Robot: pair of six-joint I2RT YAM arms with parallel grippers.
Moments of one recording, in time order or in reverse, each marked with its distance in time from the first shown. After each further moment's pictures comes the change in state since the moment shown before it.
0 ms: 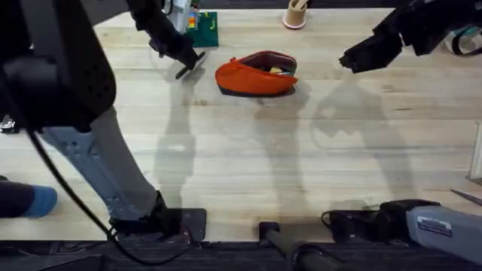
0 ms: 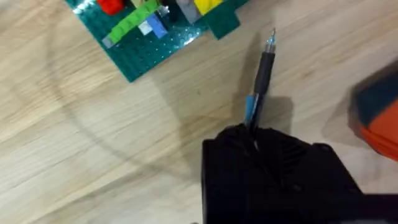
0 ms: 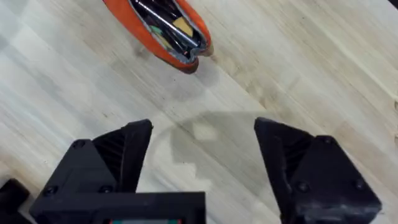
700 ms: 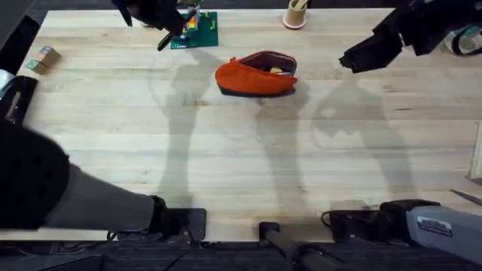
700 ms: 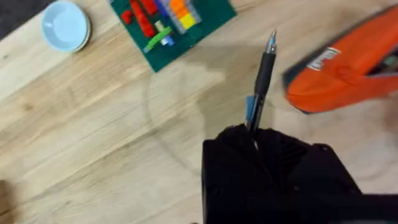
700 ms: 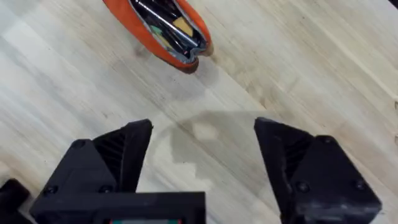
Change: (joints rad) left arm -0.029 -0.396 0.009 -0.167 -0.002 0.002; right arm 0.000 0.000 0.000 0.000 0.000 0.000
